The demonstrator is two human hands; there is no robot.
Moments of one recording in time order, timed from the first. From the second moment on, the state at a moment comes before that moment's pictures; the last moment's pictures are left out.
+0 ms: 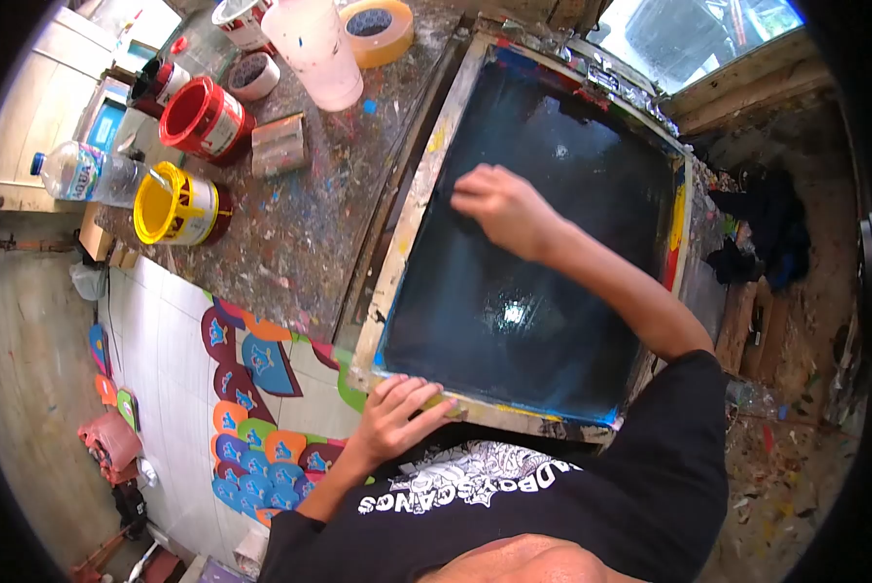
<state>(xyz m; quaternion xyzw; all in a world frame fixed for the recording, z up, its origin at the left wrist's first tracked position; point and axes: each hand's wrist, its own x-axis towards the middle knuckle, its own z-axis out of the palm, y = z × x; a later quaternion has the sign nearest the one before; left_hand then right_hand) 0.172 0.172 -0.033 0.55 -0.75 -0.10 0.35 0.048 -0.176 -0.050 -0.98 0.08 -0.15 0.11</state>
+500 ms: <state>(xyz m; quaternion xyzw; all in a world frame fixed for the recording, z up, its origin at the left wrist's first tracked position) 0.171 0.171 -0.032 0.56 -0.73 -0.11 0.37 0.050 -0.281 -0.080 -0.97 0.21 -0.14 0.07</state>
